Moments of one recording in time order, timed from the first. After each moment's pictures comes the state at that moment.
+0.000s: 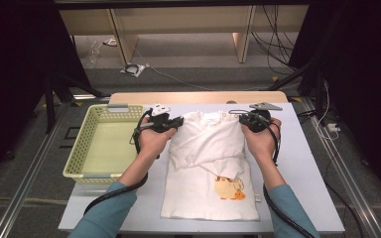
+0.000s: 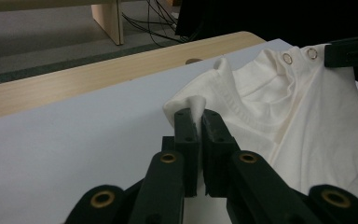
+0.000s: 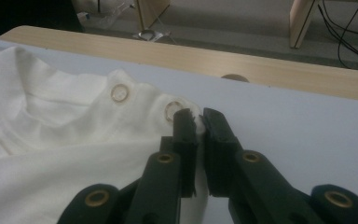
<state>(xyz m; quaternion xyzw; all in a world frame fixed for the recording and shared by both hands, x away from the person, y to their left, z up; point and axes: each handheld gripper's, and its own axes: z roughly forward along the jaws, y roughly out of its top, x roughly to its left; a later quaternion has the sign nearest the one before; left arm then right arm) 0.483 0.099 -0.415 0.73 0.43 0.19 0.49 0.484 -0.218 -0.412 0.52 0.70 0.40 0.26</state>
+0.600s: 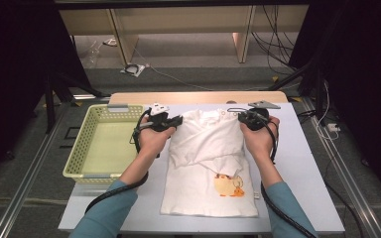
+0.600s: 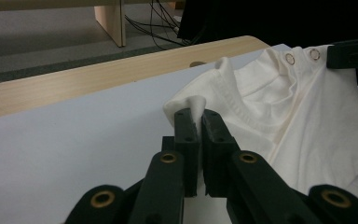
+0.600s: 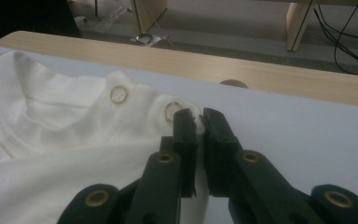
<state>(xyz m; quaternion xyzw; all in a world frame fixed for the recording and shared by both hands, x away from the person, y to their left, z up) 0.487 0.103 -0.421 0.72 0.44 0.19 0.50 0.489 -0.213 -0.412 0.52 0.70 0.40 0.27</state>
